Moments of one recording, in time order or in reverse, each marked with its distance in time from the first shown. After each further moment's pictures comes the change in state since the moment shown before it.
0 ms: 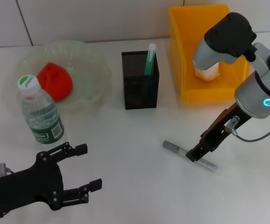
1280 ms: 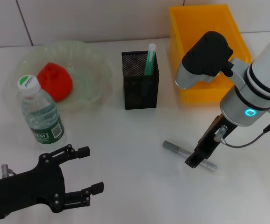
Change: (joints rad) left arm -0.006 0.000 0.009 0.000 0.011 0.000 0.001; right arm 0.048 -0.001 -0.119 0.145 -0.050 0.114 -0.007
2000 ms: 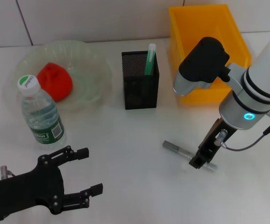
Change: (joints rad) left arm 0.005 0.002 0.001 0.000 0.000 0.003 0.000; right arm 0.002 0.000 -0.038 0.014 -0.015 0.008 -0.004
